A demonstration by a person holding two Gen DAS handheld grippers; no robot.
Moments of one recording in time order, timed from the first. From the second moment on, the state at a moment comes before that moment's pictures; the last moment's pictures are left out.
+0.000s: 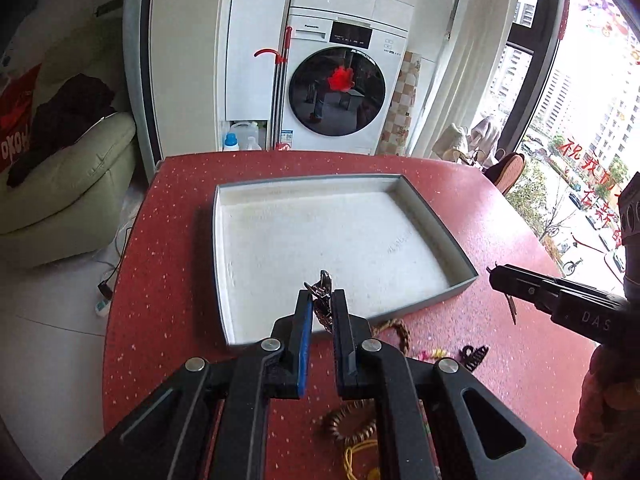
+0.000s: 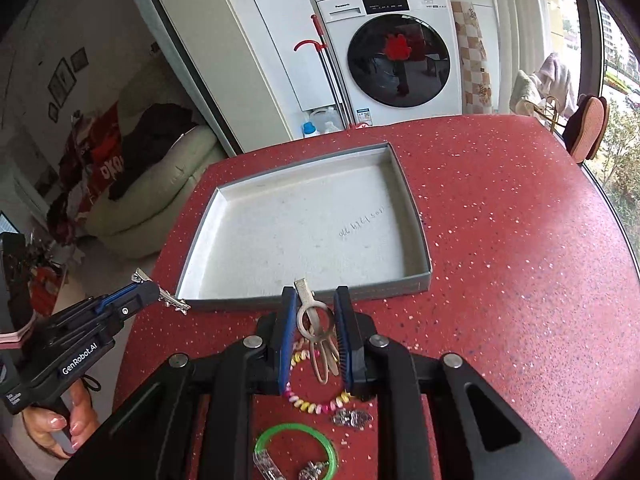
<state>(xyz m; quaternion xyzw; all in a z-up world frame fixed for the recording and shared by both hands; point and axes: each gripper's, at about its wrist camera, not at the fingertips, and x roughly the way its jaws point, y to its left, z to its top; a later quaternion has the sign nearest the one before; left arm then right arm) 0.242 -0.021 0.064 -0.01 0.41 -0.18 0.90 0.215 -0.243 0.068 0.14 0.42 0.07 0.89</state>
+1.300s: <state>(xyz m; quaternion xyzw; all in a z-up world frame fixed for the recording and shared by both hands) 0.352 -0.062 -0.007 0.03 0.42 -0.10 0.90 0.322 -0.244 0.013 0.15 0.45 0.04 0.88</state>
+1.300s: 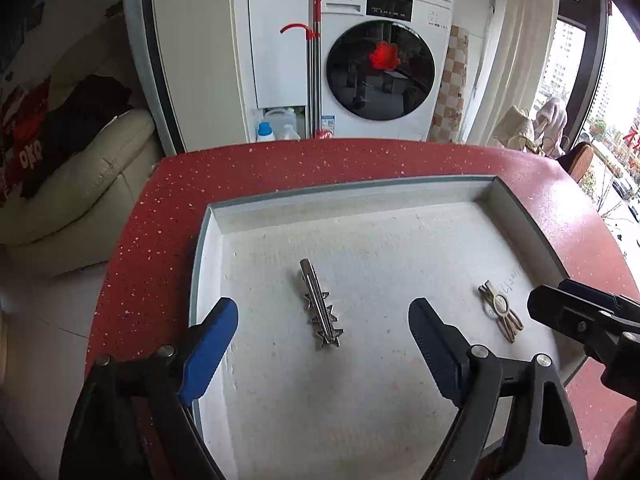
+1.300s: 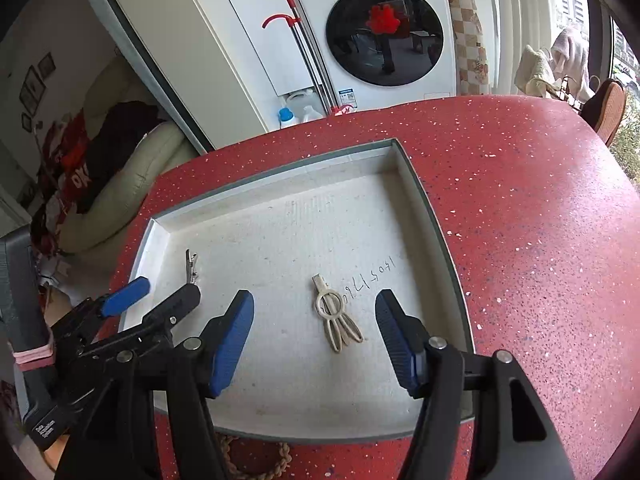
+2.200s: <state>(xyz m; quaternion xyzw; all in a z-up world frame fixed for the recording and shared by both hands) 0.188 -0.005 0.015 0.02 0.42 -0.11 0.90 0.178 -0.251 0.034 0.22 0.44 0.04 0.87</state>
